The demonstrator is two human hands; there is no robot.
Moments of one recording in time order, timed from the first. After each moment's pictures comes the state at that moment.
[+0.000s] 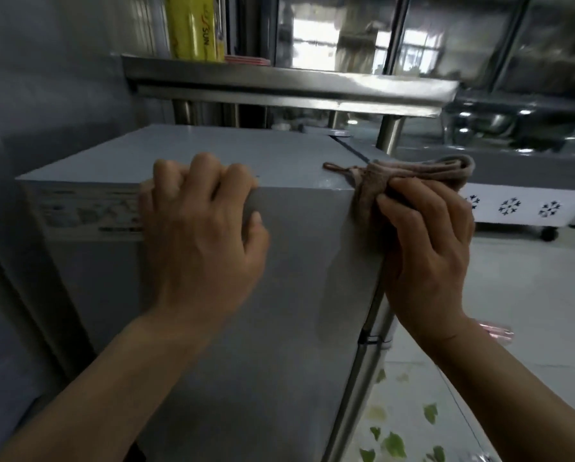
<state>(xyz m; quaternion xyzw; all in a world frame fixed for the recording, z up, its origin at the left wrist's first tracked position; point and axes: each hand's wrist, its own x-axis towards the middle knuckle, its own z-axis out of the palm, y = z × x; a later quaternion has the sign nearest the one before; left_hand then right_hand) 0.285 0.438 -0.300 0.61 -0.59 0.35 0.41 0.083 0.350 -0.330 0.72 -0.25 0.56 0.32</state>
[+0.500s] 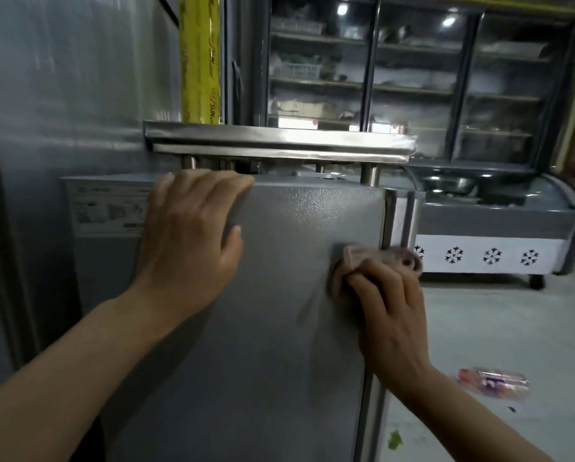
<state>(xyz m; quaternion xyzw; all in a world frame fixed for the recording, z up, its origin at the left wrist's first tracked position) 0.316 0.448 -0.316 0.52 -0.65 0.38 0.41 0.090 0.361 -0.415 0.73 -0.28 0.52 0.35</state>
